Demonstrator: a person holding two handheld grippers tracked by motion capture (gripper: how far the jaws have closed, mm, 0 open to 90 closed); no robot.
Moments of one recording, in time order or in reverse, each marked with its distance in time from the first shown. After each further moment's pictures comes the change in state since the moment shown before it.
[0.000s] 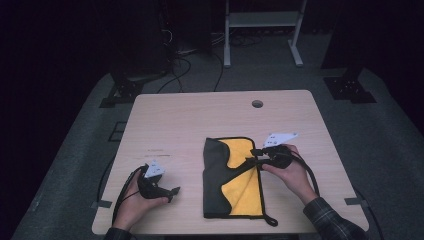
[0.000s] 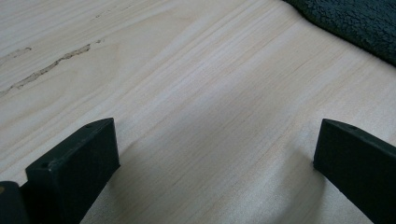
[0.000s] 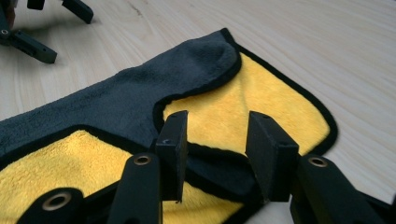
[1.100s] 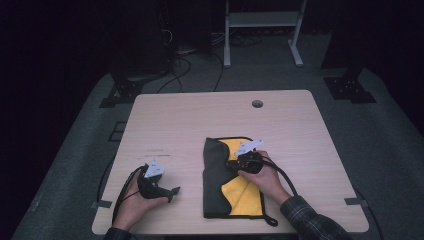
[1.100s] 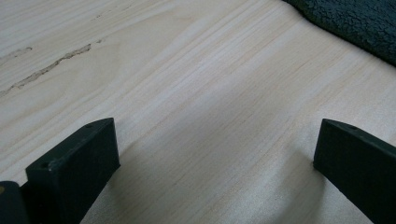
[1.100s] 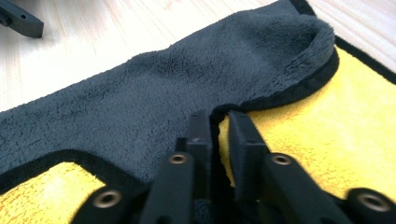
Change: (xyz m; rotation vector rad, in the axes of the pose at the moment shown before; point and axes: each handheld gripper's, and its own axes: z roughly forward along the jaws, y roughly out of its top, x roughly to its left) left arm 0.000 0.000 0.000 -0.002 0.002 -0.002; right arm 0.029 0.003 0.076 0.097 0.051 -0.047
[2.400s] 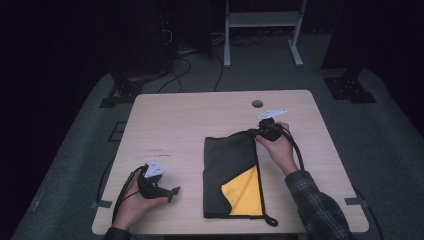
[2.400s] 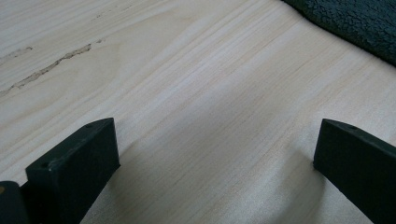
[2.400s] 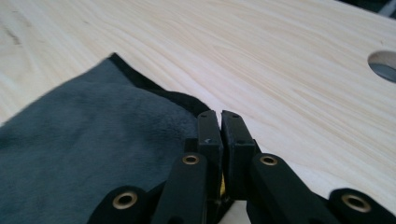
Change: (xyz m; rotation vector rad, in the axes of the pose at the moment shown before) left arm 0.000 0.000 0.000 0.000 0.000 0.000; right arm -0.099 0.023 -0.040 -0.044 -0.230 0.211
